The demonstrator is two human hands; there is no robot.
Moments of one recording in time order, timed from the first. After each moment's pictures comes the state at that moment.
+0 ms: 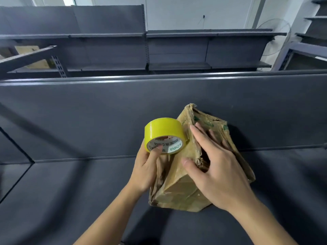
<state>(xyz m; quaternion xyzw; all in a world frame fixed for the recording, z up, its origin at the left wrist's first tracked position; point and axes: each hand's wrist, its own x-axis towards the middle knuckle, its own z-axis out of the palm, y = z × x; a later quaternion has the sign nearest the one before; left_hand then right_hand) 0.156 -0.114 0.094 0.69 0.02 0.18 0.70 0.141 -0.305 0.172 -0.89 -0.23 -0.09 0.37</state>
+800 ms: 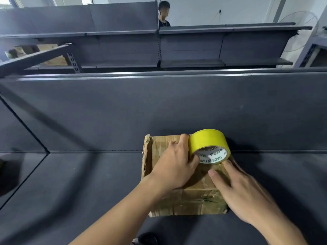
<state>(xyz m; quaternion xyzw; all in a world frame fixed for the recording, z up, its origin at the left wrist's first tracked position) 0.158 -0.164 0.129 0.93 -0.05 0.15 0.34 0.152 -0.353 0.132 -0.96 -0.09 0.11 0.23</state>
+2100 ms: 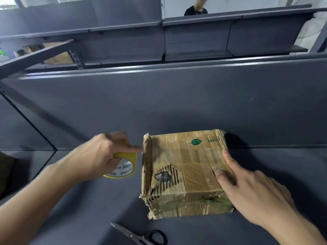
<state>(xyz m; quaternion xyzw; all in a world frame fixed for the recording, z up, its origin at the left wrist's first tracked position) 0.107 0.012 0.166 0.98 -0.19 0.07 0.08 0.148 -0.349 0.144 -0.98 -0.11 0.11 0.10</state>
